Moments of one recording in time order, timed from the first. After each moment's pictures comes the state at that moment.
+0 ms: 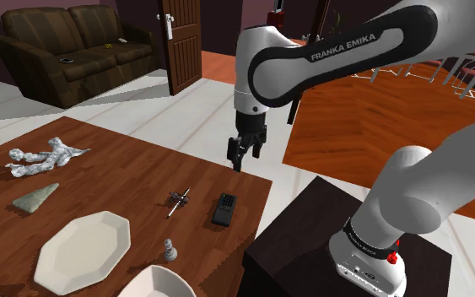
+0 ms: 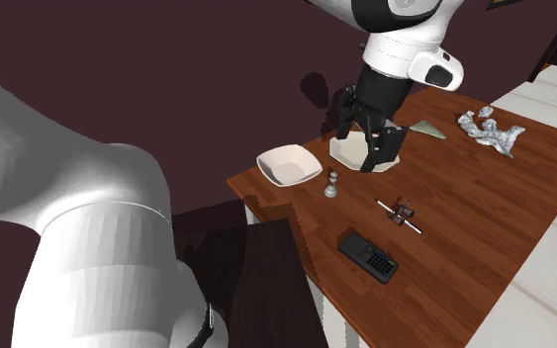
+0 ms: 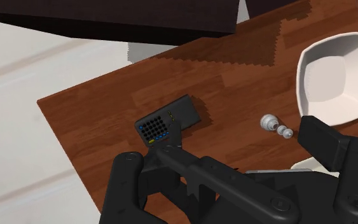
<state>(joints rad) 0.13 -0.42 0.24 -2.51 0.24 2.00 0.12</state>
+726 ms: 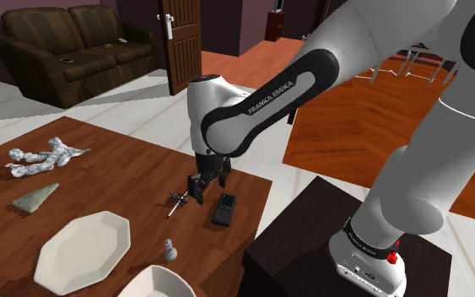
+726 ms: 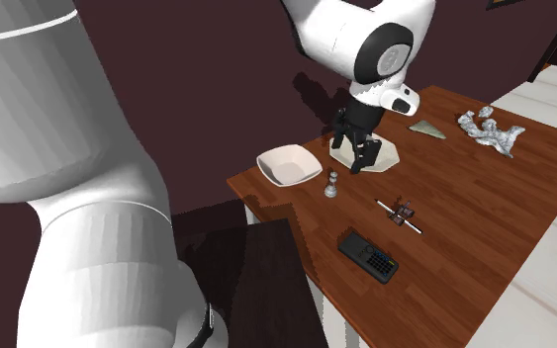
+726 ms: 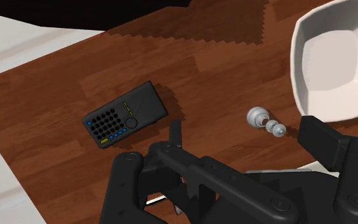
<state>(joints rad) 0.17 -0.01 0.38 -2.37 0.16 2.27 0.35</state>
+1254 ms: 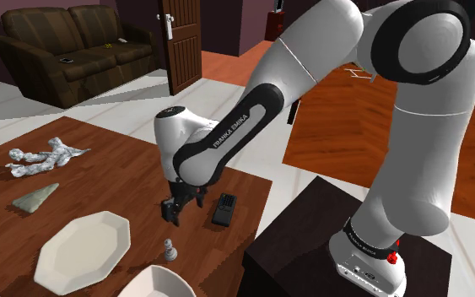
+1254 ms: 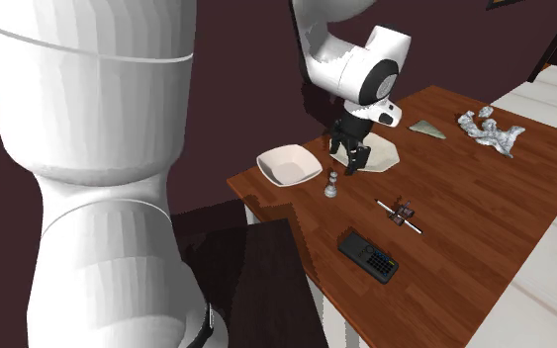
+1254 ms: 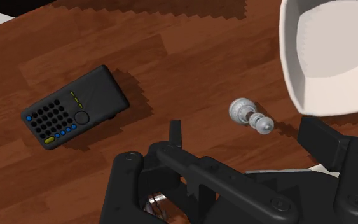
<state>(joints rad) 0.25 0.32 0.39 -2.17 -0.01 2.37 0.55</state>
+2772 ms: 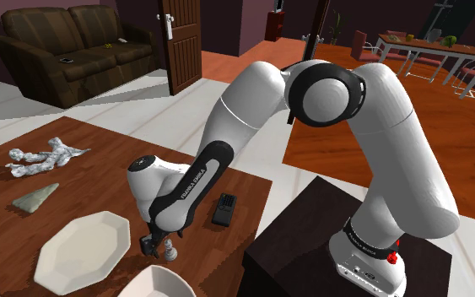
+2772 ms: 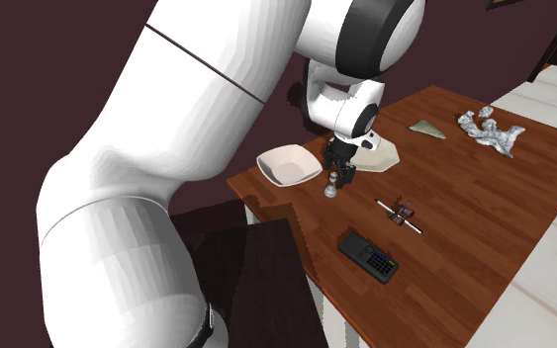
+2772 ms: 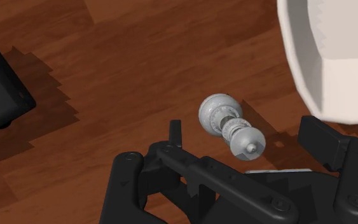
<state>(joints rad) 0.42 0.75 0.30 -1.86 -0.15 2.46 0.71</state>
